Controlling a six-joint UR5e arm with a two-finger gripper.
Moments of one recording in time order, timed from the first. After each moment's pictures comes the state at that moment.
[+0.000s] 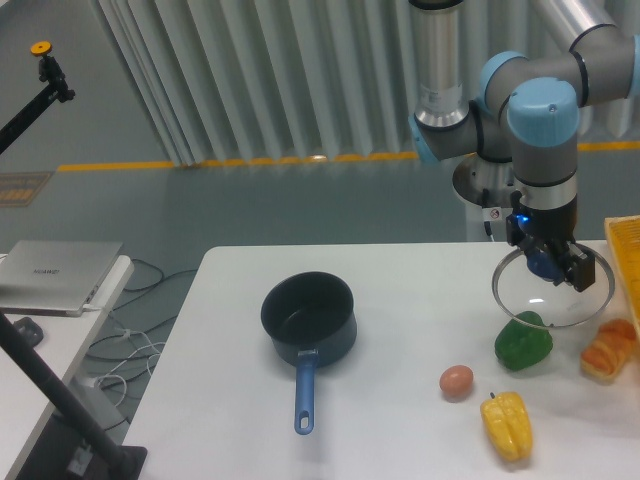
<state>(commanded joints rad) 2.40 -1.73 -1.56 -1.39 1.65 1.15</state>
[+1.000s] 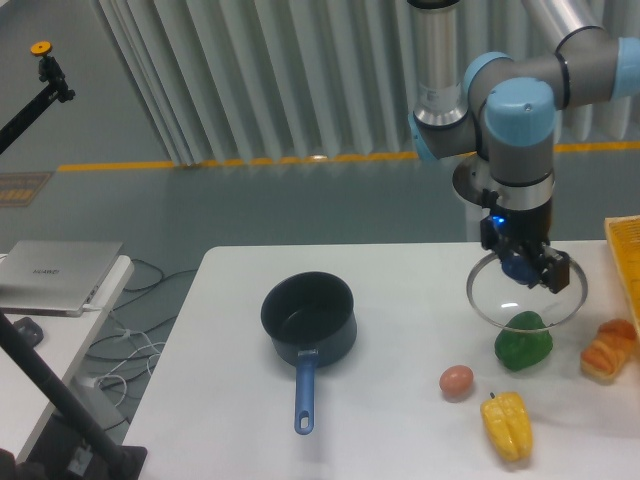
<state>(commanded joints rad) 2.30 -1.75 -1.56 -1.37 1.60 0.93</state>
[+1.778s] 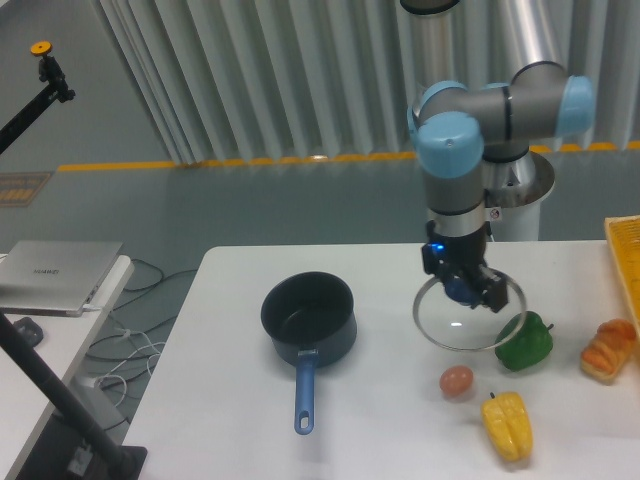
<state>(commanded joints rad) 2.12 -1.79 -1.61 -1.31 1.62 0.74</state>
